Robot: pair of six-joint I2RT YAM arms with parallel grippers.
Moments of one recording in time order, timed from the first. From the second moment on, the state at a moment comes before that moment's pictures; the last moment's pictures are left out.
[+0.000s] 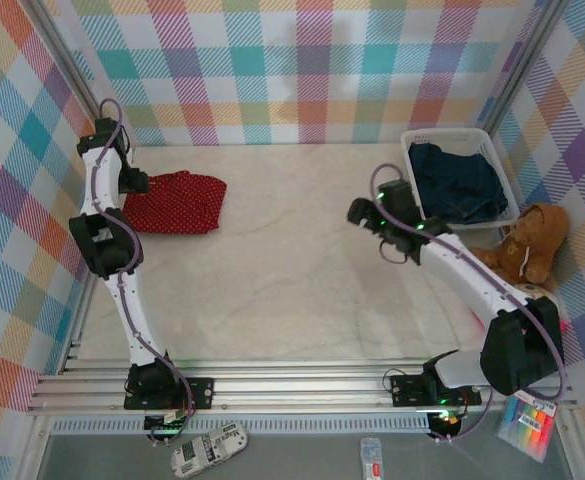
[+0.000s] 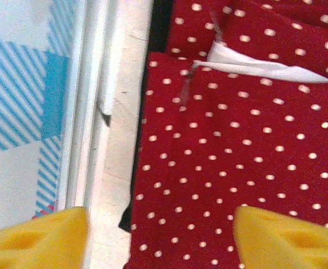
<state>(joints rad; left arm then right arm) 0.28 2.39 2.39 -1.22 -0.20 0.06 0.34 1.35 1.07 -0.48 0.14 0.64</state>
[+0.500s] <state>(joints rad) 0.24 1.70 1.62 -0.74 0.14 -0.54 -0.23 1.77 1.53 -0.75 0.14 0.18</state>
